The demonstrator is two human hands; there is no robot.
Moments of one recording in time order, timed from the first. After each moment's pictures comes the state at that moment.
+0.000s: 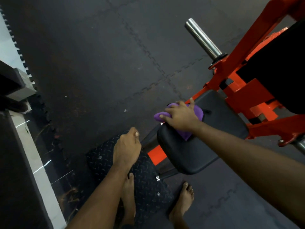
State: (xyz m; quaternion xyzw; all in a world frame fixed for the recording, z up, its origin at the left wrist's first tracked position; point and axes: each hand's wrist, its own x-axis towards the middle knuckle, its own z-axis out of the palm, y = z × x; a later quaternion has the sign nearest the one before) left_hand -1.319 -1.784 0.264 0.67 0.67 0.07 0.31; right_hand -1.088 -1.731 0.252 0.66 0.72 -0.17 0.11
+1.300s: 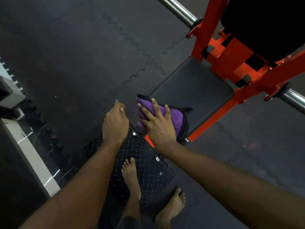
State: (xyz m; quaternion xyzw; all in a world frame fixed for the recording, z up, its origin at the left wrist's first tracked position) left_hand -1.308 -1.802 0.265 0.68 0.66 0.16 0.27; right_hand -1.161 -1.869 0.234 0.67 0.73 -0.05 0.07
